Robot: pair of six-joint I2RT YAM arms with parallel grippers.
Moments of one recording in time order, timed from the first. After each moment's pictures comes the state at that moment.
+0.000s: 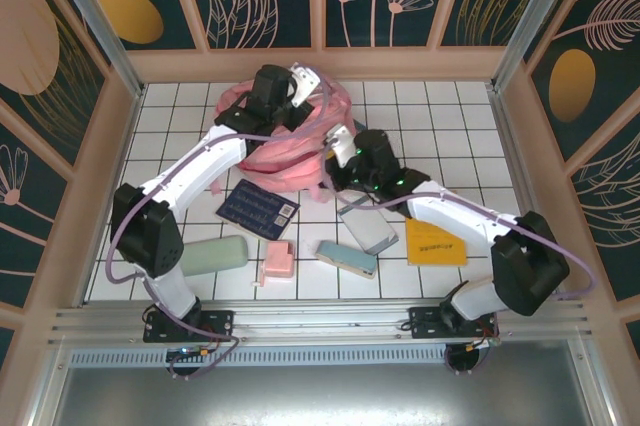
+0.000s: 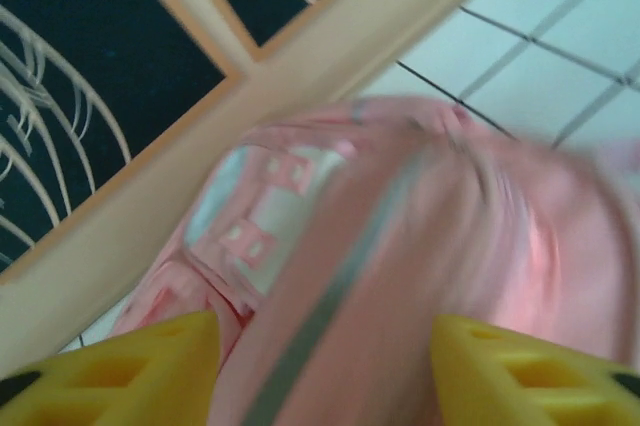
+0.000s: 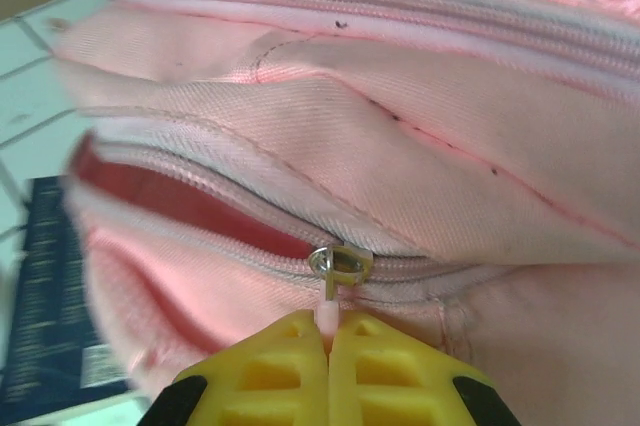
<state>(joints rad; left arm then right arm) -0.55 1.76 1.61 -0.34 -0.17 0.27 0.75 1.45 0.95 0.02 -0.12 -0.03</state>
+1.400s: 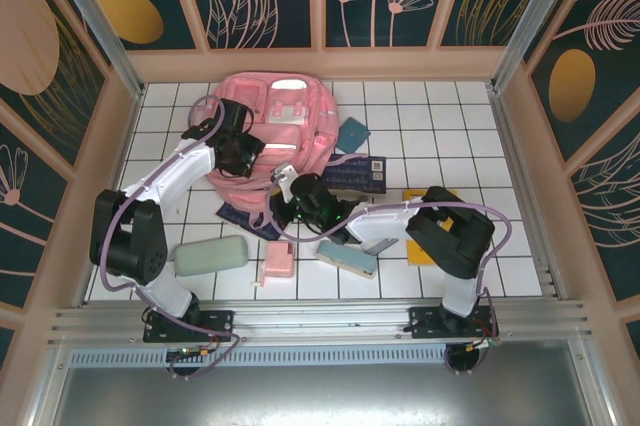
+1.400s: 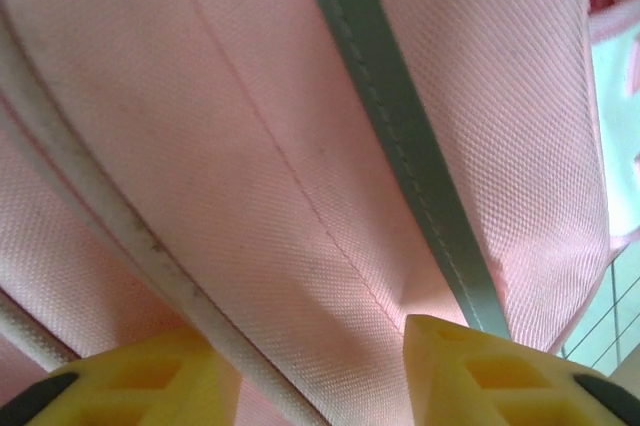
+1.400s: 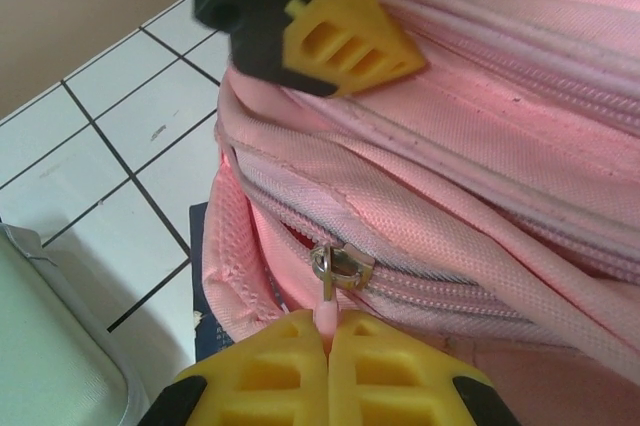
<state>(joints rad) -0.31 1.66 1.26 -0.64 0.10 -1.40 1.04 1.84 0.97 0.44 0.02 0.28</state>
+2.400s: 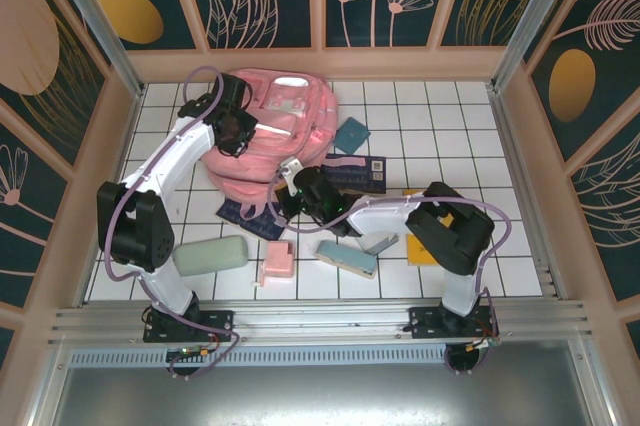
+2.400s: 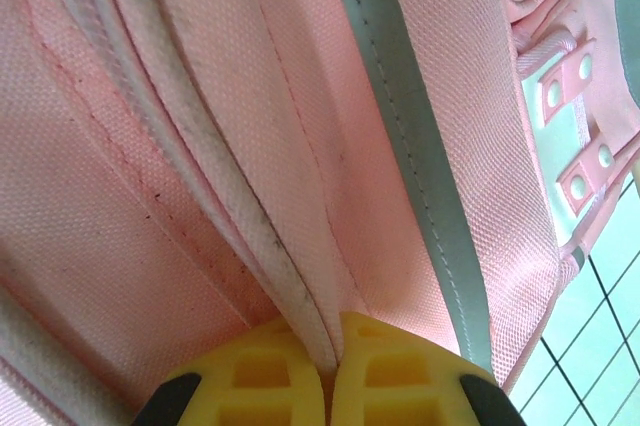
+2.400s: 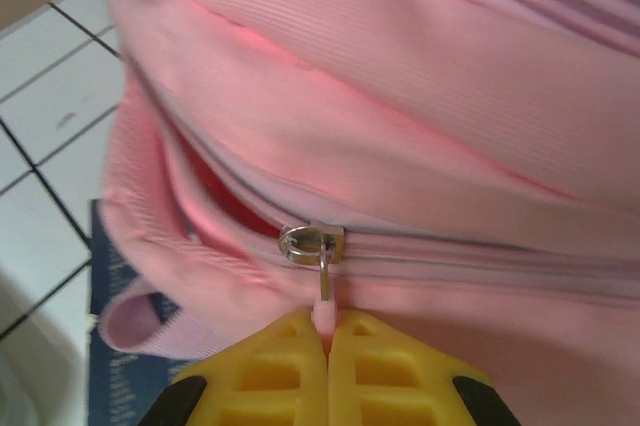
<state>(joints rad) -0.29 1.74 1.52 -0.81 -0.03 -1.25 0.96 1.85 0.99 0.34 0.06 0.23</state>
